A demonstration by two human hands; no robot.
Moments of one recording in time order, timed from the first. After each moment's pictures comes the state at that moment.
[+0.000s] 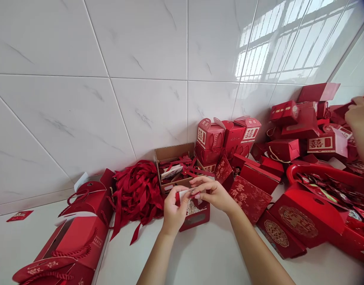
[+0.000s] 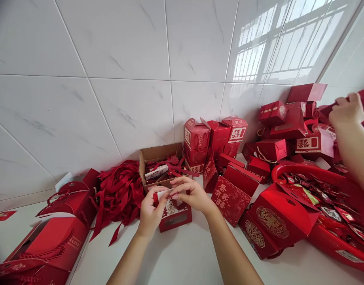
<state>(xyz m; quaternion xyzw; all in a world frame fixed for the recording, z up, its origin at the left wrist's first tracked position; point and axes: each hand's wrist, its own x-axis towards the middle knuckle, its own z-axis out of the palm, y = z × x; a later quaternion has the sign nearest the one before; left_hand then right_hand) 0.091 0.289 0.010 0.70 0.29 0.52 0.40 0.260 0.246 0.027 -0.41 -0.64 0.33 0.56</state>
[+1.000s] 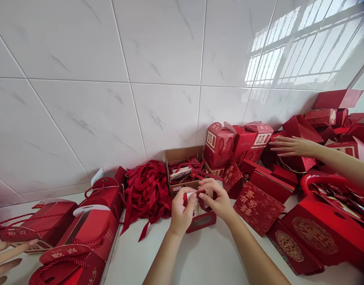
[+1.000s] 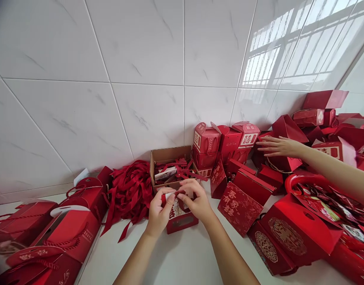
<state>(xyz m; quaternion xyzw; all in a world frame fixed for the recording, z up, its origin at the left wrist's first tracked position) 0.087 0.292 0.002 0.71 0.27 0.53 0.38 0.237 0.253 0.010 -0.45 -0.60 0.22 0.63</state>
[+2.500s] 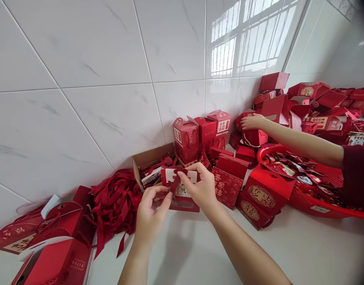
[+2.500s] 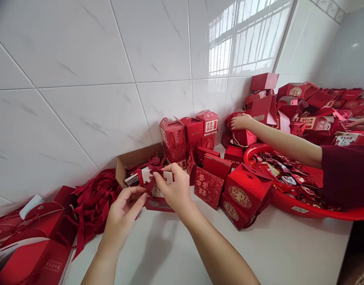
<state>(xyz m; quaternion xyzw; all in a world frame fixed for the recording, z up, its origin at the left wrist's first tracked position) 0.081 0.263 0.071 0.74 0.34 0.43 0.40 0.227 0.213 0.085 -0.57 -0.43 0.01 0.70</state>
